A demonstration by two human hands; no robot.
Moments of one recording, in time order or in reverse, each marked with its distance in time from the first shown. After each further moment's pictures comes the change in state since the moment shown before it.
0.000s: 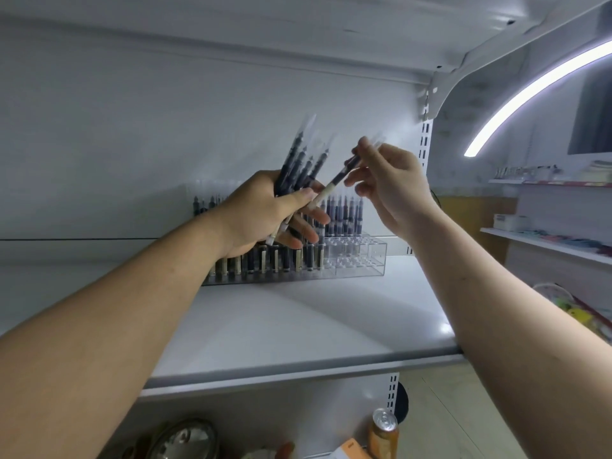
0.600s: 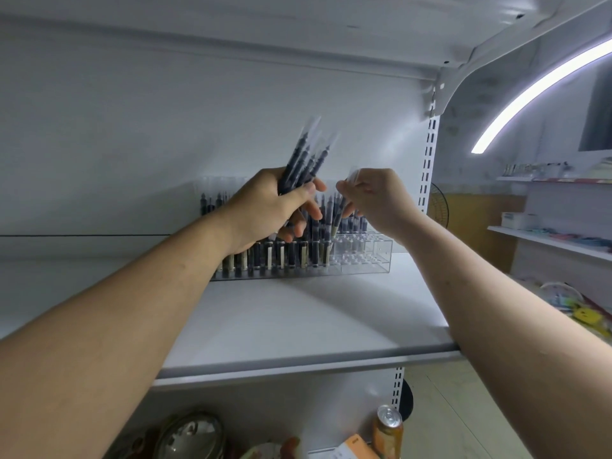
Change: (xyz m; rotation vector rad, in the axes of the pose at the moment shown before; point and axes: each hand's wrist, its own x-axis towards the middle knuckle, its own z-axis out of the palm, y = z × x) left_hand 0.003 -0.010 -0.002 0.111 0.091 0.063; right_hand -0.002 0.025 0.002 -0.796 -0.093 -0.056
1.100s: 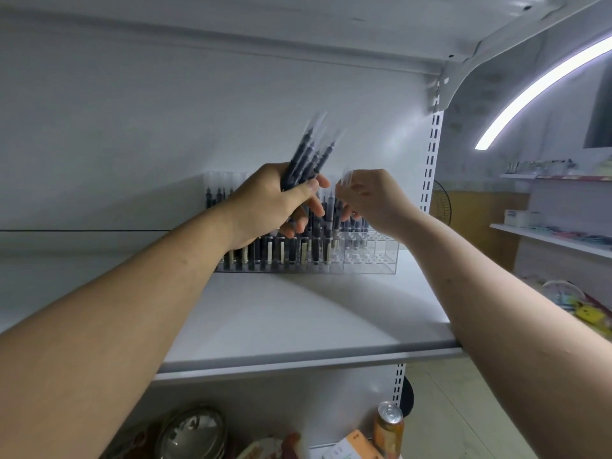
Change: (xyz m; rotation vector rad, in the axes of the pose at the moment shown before) left_hand 0.001 -0.002 0.000 0.014 -0.011 0.011; right_hand -0.003 -0.003 0.004 -0.042 -0.111 -0.031
